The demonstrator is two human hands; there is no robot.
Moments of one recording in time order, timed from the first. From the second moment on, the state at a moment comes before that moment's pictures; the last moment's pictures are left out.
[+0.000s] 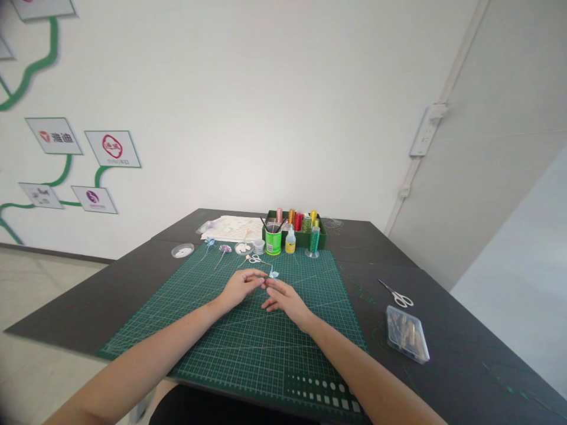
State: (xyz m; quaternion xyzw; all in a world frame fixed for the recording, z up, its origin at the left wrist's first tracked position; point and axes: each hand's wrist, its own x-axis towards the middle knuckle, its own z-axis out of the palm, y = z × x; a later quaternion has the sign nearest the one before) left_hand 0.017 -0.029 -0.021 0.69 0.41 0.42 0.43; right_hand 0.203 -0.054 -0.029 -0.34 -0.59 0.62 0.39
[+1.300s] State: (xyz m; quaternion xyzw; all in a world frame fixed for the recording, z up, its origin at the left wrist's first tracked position) left_hand 0.019 -0.043 -0.017 0.76 0.39 0.26 0.45; right_hand 0.213 -0.061 0.003 -0.35 -0.69 0.52 0.35
